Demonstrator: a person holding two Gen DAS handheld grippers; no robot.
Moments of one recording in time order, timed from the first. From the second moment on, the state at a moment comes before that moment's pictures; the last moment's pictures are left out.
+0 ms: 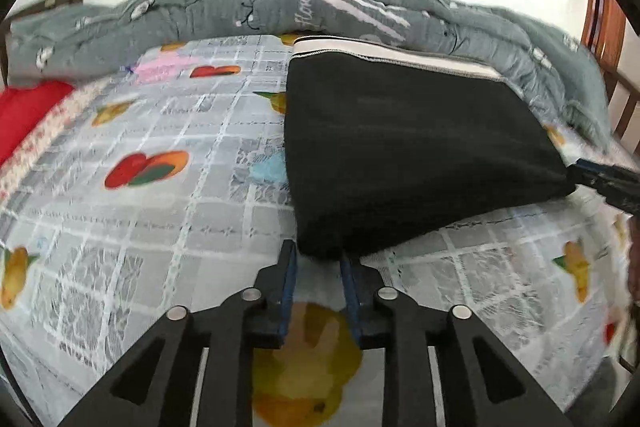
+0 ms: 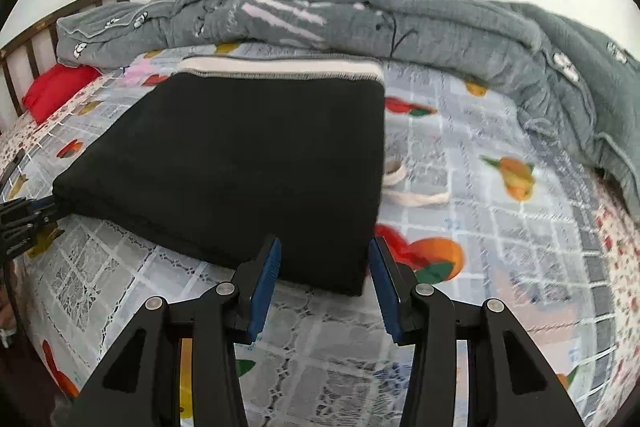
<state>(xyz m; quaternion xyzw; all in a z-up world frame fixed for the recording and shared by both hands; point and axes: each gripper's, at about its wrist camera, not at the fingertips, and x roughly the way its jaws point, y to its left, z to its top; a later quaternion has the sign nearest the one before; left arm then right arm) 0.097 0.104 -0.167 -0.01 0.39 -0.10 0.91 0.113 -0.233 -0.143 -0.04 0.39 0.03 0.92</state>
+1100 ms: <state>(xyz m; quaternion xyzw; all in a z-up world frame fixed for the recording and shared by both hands) 0.157 0.043 -0.155 0.01 0.39 -0.09 0.91 0.156 -0.252 -0.163 0.03 0.40 0.02 0.91</state>
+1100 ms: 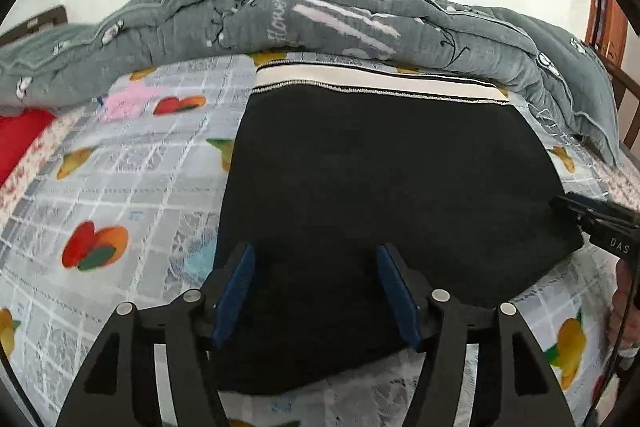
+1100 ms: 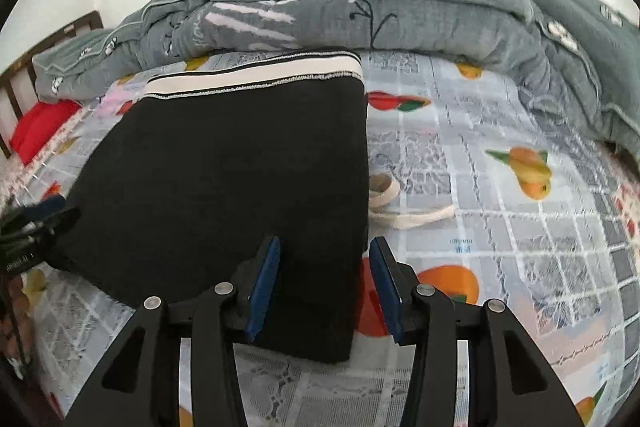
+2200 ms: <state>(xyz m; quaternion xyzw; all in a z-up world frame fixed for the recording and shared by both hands) -0.032 -0.015 -0.006 0.01 0.32 -0.08 0.94 -0.036 -0.269 -0.017 0.03 0.33 -0.06 0.94</state>
